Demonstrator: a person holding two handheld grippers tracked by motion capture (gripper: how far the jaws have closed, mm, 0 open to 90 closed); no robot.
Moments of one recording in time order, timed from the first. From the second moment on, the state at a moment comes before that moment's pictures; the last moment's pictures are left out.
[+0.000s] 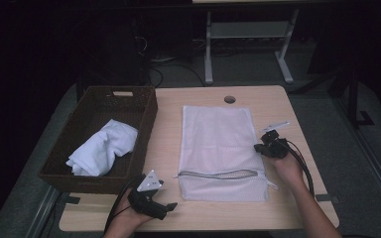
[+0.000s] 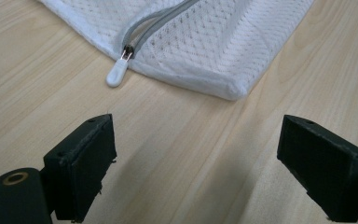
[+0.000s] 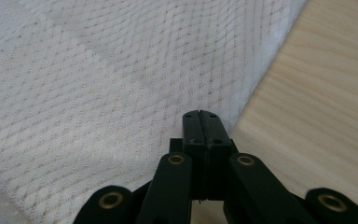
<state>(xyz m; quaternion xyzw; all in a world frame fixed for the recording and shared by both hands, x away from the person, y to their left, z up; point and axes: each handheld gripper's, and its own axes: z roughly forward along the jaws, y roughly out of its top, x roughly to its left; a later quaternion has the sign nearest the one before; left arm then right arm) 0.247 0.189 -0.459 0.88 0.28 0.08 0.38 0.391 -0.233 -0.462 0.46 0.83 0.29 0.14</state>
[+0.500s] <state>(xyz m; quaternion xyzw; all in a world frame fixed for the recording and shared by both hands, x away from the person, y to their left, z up) 0.247 0.191 -0.459 0.88 0.28 0.08 0.38 0.391 -0.247 -0.461 0.47 0.83 0.28 0.14</state>
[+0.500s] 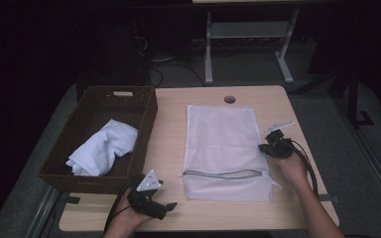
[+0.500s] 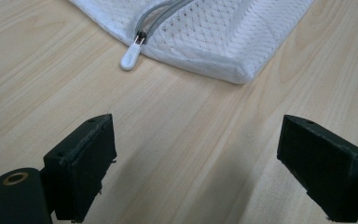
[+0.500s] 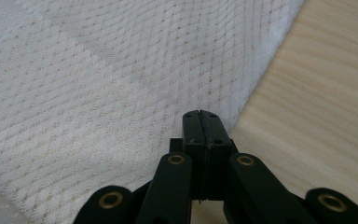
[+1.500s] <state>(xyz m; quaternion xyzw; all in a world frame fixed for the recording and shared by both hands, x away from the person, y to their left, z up) 0.248 0.193 -0.460 0.88 0.28 0.08 0.38 0.387 -0.292 -0.460 0.51 0.81 0.27 0.14</state>
